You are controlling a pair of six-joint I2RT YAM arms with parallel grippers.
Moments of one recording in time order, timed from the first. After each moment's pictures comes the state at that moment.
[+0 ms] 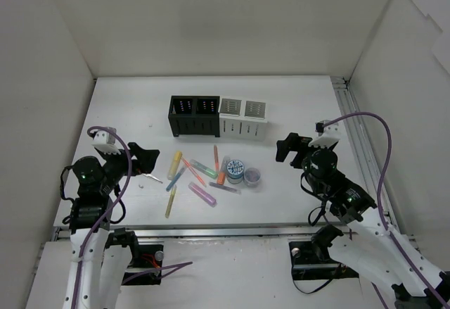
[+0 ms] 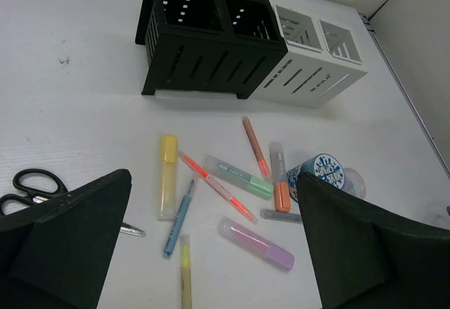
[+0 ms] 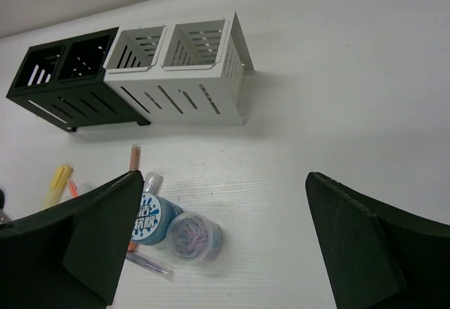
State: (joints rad) left arm 0.09 0.55 0.63 -0.32 0.45 -0.34; right arm 0.62 0.67 0.70 -0.31 0.48 0.45
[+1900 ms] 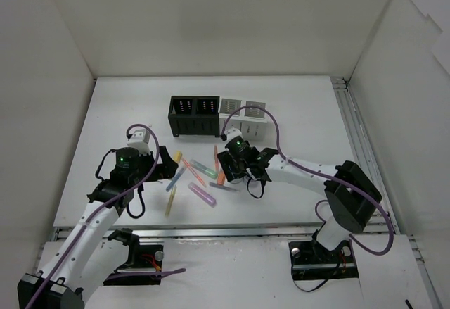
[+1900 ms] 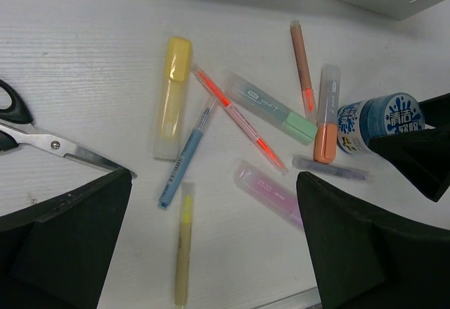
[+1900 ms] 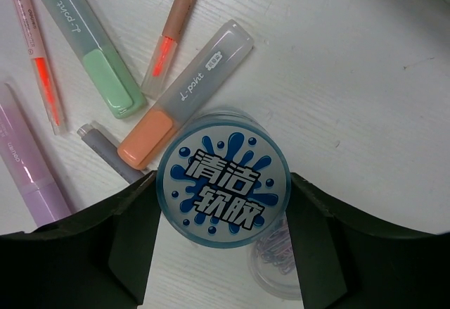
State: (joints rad) left arm -0.27 0.79 0.58 -0.36 0.10 -0.40; right arm 0.84 1.60 0.97 -0.29 0.20 0.28
